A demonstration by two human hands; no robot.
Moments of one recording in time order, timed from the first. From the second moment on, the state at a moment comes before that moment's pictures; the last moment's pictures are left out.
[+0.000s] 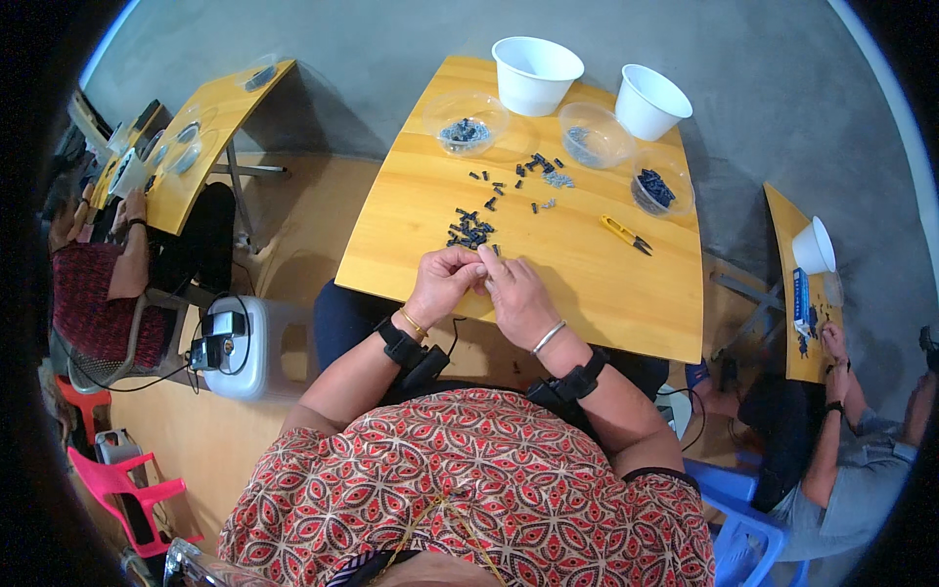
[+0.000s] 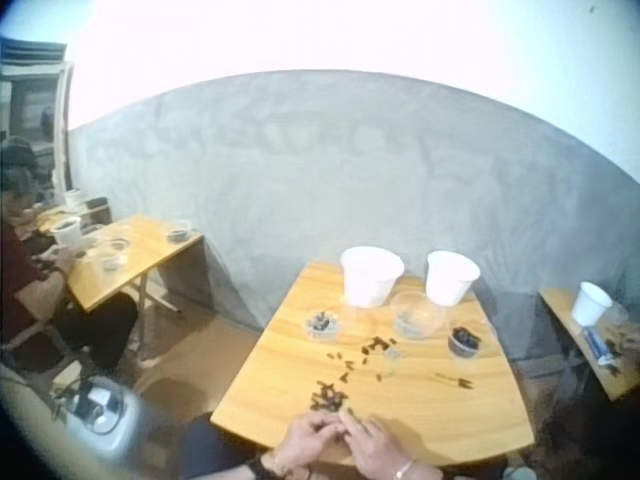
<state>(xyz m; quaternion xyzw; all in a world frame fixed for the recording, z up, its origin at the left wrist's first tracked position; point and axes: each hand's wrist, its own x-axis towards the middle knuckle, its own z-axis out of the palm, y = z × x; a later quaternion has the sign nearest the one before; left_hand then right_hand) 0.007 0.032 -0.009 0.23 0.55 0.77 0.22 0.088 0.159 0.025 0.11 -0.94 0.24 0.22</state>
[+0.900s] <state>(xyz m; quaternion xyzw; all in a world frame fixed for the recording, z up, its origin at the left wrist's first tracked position) 0.003 0.035 -0.012 0.26 0.54 0.77 0.23 0.009 0.245 0.010 -0.04 -0.96 0.22 0.15</state>
